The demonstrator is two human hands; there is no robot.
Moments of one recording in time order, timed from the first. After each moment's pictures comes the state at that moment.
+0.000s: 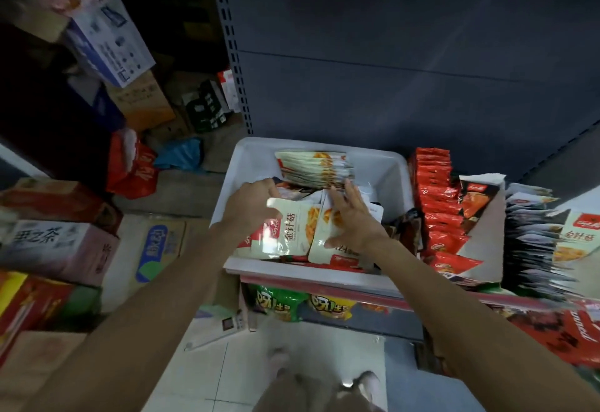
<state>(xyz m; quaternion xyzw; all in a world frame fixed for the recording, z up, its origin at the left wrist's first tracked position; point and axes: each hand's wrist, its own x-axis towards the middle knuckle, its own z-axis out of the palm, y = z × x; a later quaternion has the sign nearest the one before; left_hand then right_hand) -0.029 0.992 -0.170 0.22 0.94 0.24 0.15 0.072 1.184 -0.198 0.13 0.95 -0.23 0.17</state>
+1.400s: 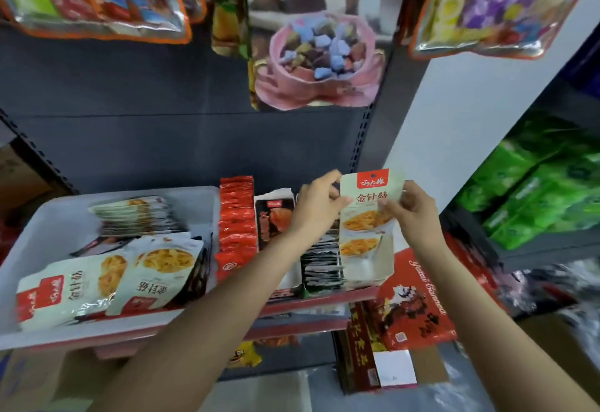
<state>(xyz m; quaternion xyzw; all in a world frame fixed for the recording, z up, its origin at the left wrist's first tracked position) 0.191 1.368 -0.092 0.37 0.77 0.48 0.18 0.317 1.490 -0.100 0.32 0.76 -0.49 -0.28</state>
